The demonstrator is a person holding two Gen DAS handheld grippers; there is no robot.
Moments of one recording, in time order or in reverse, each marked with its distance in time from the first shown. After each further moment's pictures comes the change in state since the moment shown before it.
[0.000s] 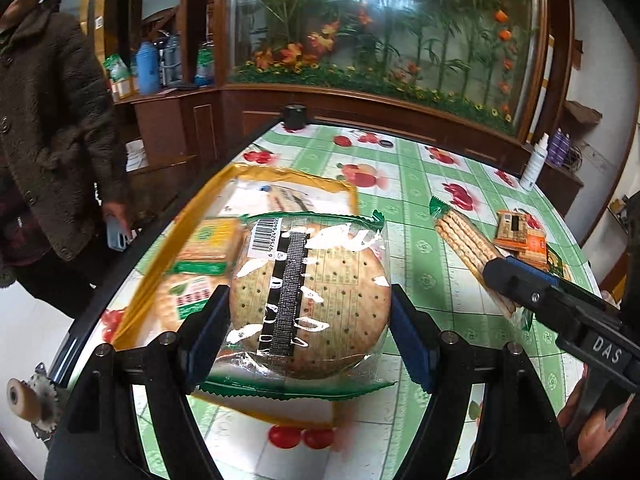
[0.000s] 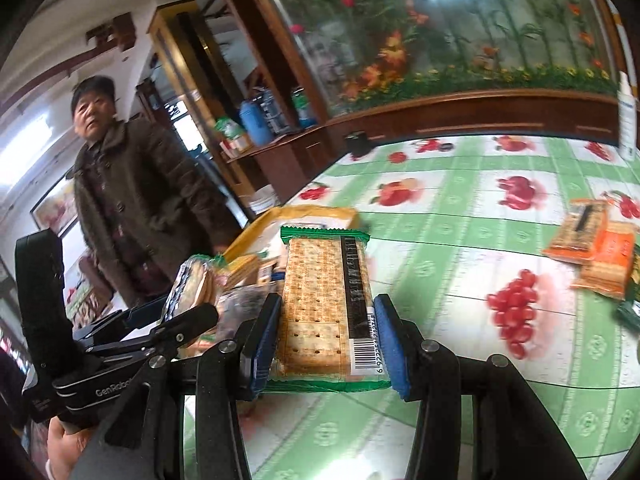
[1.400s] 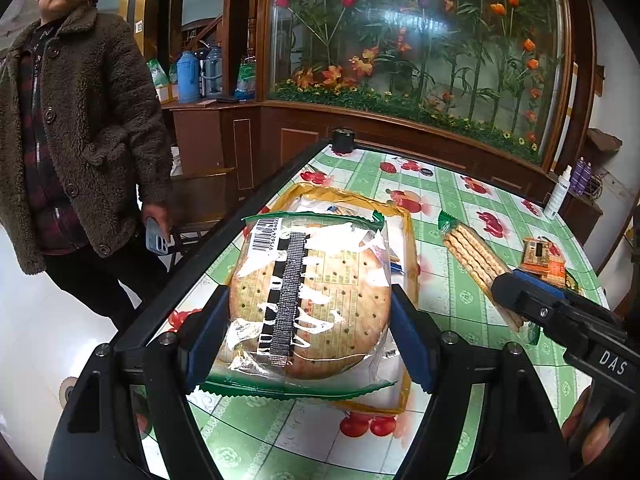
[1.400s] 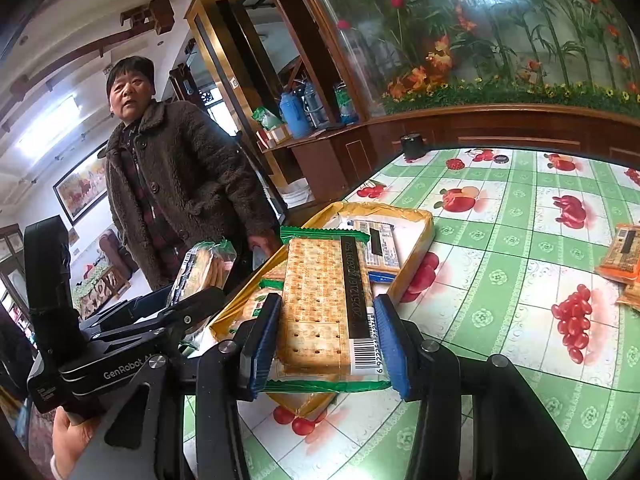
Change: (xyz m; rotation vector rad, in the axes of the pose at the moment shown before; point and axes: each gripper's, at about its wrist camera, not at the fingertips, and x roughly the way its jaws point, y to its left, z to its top) left arm -0.025 0.042 -0.002 -0.063 -0.072 0.089; right arm 0.011 0.057 0.002 -0.075 0.011 0.089
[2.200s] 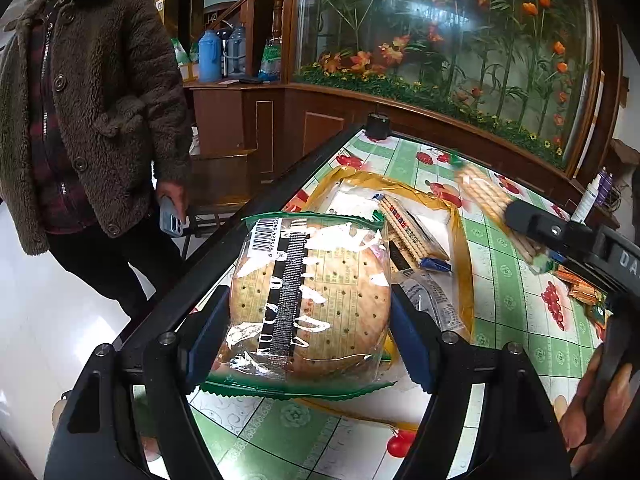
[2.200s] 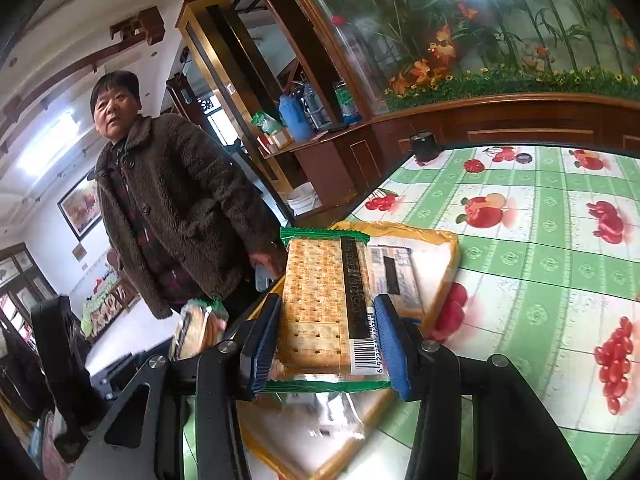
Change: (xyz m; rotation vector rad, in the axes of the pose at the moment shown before) left arm 0.039 0.036 -0.004 -0.062 0.051 0.047; right arm 0.068 -0.009 0.037 0.057 -0.005 0.045
